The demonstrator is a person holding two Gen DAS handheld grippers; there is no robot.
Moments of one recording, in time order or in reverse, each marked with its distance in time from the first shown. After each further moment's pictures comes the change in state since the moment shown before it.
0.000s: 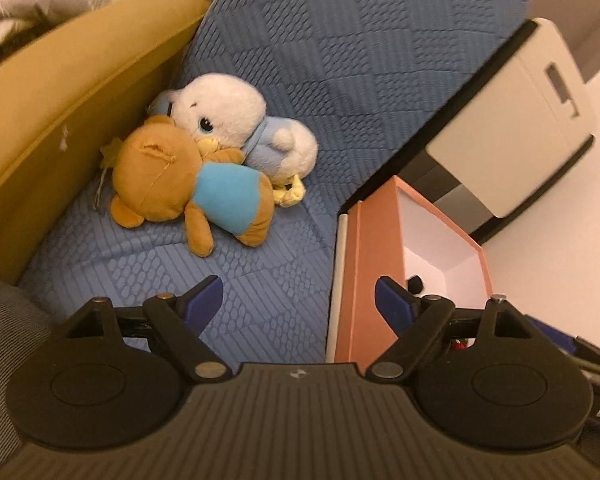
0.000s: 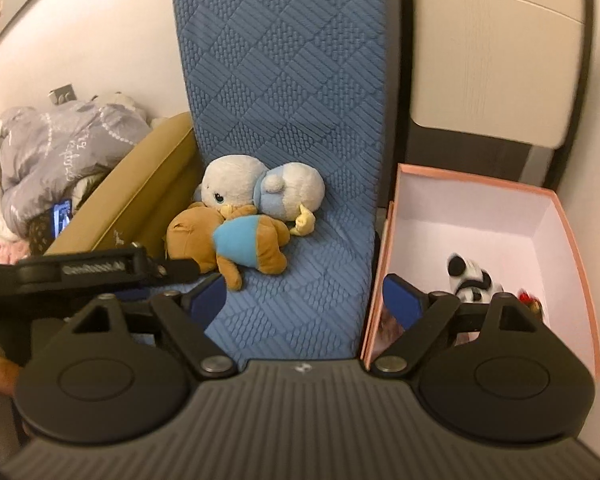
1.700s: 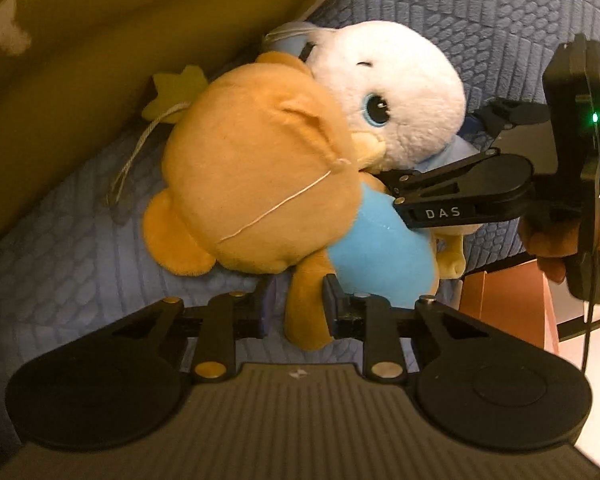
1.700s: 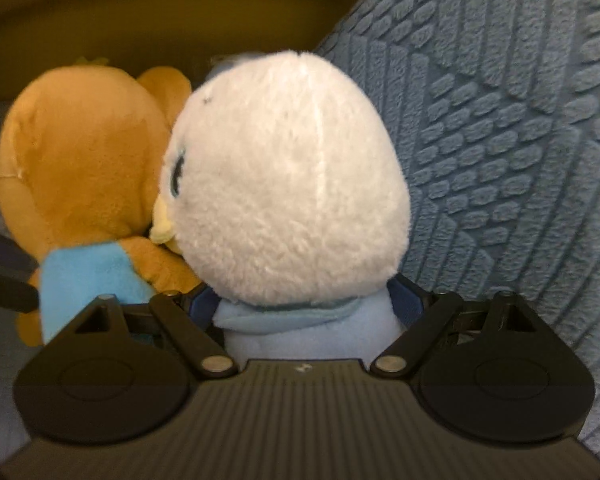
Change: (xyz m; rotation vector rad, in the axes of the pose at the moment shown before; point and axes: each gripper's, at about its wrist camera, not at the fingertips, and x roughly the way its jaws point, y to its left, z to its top) left arm 0.167 0.131 0.045 -0.309 0.061 0.082; right arm 0.376 0.118 0.079 -1.152 0.358 0.133
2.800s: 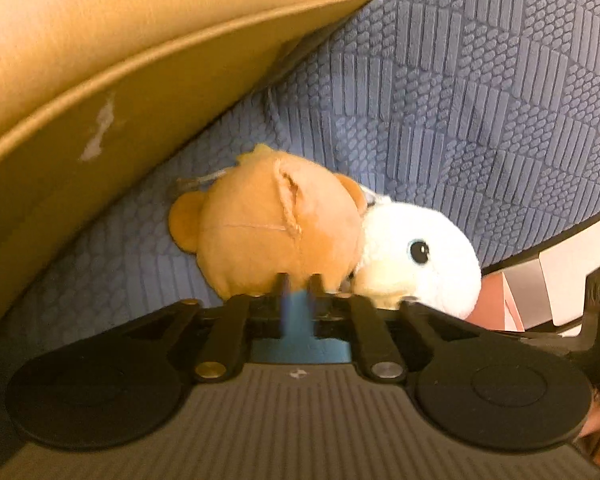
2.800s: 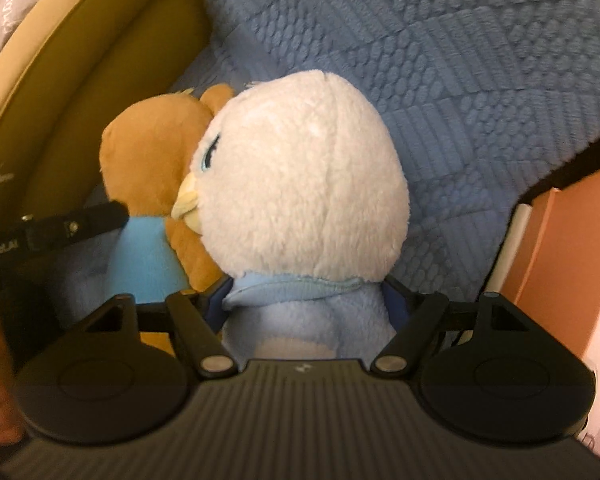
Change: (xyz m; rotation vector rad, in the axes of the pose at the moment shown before) left arm -0.055 0.008 0.011 0.020 -0.038 -0.074; right arm -0.068 0.044 -0.121 0.931 0.085 0.218
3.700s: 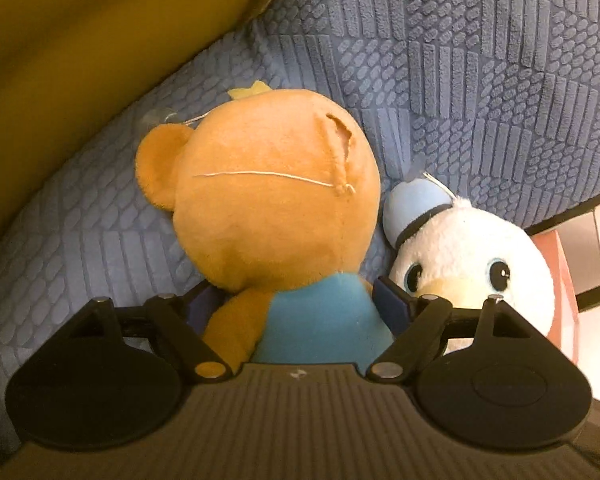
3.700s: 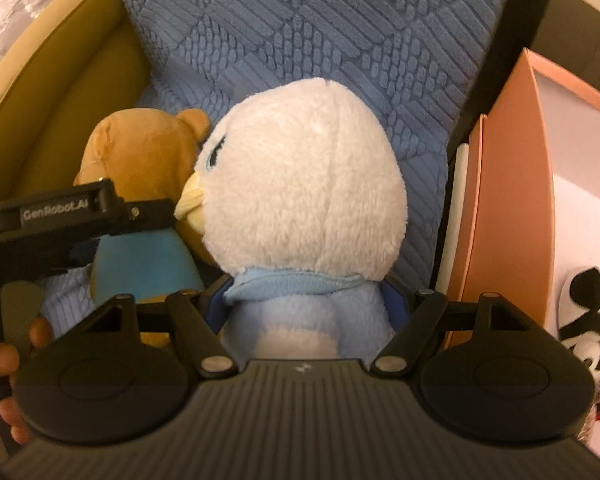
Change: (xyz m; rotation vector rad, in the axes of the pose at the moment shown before) left arm 0.071 -0.029 -0.008 0.071 0.096 0.133; right arm 0.015 -0.026 -0.067 0.191 -0.154 -0.052
